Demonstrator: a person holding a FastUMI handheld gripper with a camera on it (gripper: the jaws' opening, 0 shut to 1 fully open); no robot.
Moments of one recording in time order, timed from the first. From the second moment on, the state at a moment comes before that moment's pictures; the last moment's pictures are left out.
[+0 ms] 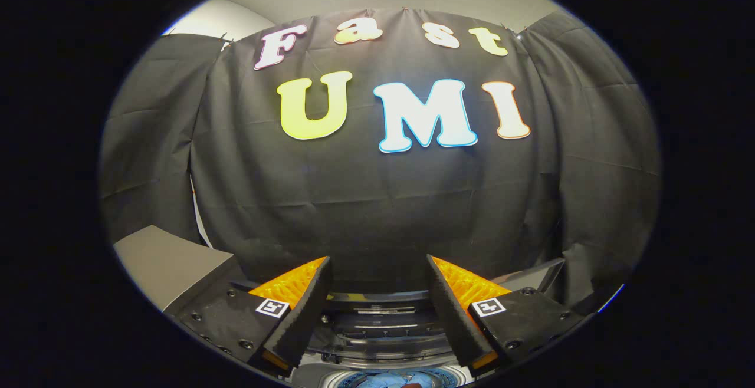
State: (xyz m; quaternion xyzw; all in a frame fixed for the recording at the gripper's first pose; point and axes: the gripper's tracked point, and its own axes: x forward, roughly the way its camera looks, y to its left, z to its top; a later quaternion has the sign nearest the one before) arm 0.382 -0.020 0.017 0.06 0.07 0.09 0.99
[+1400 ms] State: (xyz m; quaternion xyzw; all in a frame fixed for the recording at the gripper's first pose) arm 0.315 -0.036 -0.006 0.04 0.02 0.09 0.99
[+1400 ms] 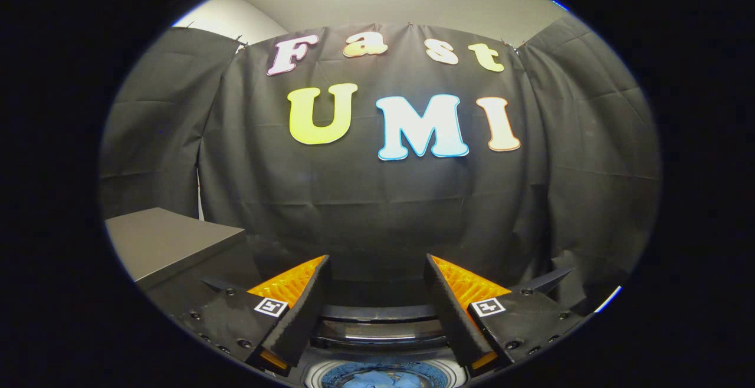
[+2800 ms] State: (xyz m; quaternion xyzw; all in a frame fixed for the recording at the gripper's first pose) arm 0.218 -0.028 -0.100 0.01 0.08 0.13 0.99
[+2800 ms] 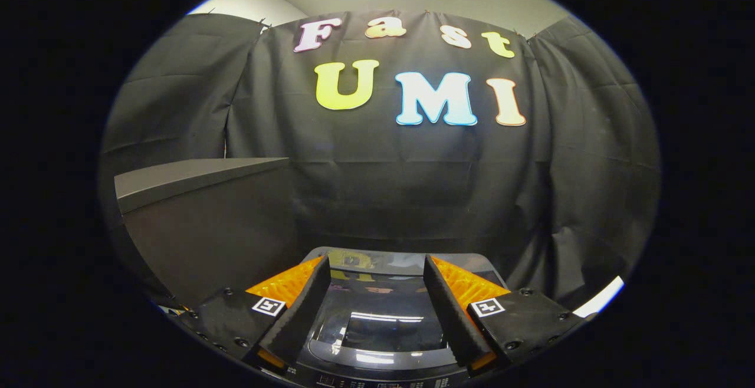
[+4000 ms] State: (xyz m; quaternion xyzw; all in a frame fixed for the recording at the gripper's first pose) arm 0.059 -0.045 0.045 0.08 0.01 0.09 0.99
